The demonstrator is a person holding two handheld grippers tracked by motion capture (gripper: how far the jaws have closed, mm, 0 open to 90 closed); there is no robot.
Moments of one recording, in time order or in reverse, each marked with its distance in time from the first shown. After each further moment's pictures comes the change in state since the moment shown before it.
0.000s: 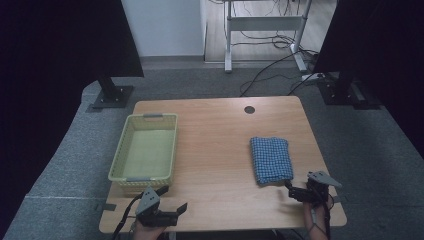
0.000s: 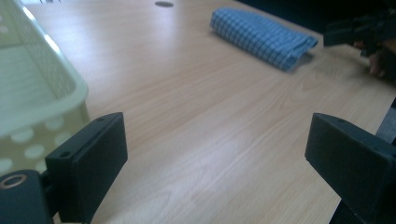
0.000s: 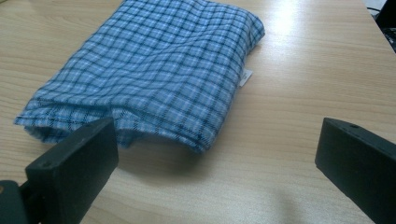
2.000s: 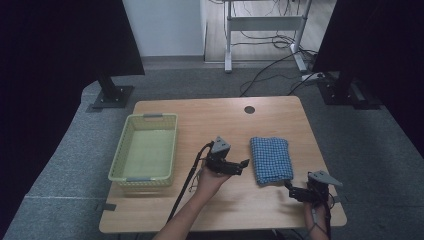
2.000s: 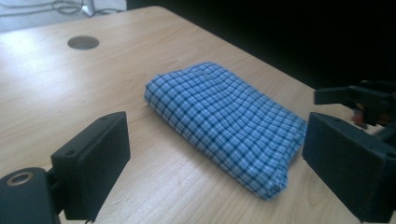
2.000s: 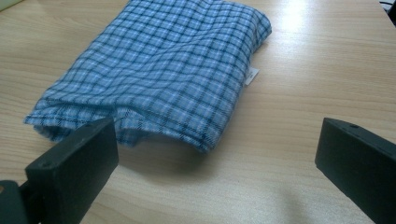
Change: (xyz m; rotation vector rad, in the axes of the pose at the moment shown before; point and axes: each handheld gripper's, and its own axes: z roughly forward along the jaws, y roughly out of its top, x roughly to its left) left arm -0.047 0.119 0.199 0.070 -0.138 -0.003; right arm -0.003 0.000 0.001 0.007 0.034 0.014
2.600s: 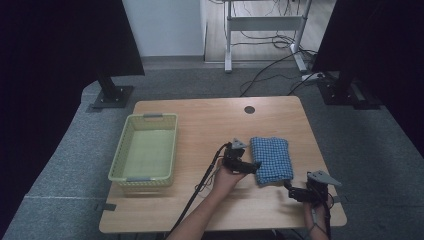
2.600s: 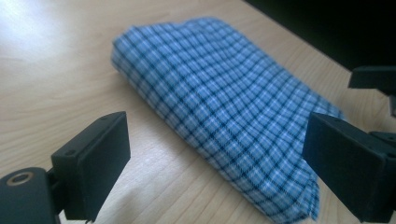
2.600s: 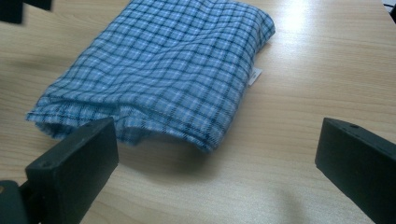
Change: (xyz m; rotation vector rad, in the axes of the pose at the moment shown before) left arm -0.006 -0.011 0.072 0.162 0.021 -0.050; right arm 0.001 0.000 0.001 0.006 0.003 -0.017
